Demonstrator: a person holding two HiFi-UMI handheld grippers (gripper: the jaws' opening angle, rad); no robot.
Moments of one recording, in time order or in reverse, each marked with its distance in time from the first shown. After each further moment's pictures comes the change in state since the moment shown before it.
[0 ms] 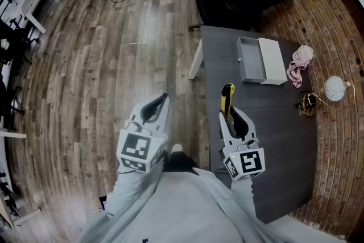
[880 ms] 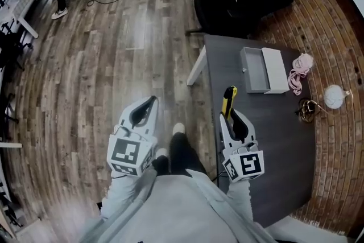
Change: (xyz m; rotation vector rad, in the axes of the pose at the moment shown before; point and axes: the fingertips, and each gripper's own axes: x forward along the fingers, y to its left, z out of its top) left arm 0.000 0.094 -0.007 -0.008 -0.007 0.011; right arm 0.065 0.022 0.010 0.012 0.001 -0.049
